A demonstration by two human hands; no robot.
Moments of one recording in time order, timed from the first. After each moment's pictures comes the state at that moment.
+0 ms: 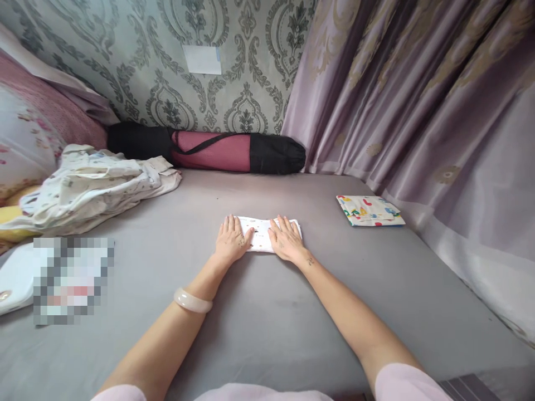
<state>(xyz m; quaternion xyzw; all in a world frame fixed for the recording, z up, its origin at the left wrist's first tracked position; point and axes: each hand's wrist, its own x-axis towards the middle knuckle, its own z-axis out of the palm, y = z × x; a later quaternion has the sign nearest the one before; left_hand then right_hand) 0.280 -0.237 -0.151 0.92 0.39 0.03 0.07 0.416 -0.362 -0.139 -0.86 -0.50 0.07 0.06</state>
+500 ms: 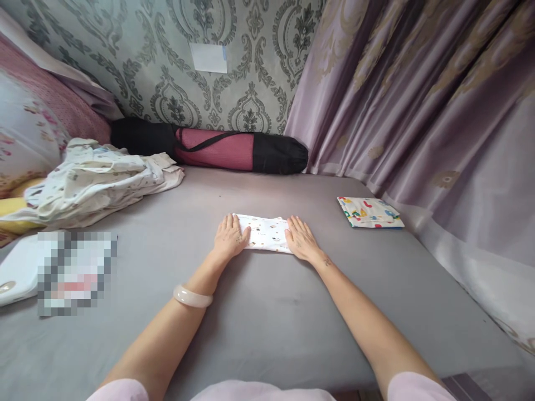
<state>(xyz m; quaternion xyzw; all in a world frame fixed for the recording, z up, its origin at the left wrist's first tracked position) 0.272 -0.224 -0.153 0.91 0.40 0.03 0.13 0.445 -0.389 -0.144 -0.87 -0.49 0.07 0.05</state>
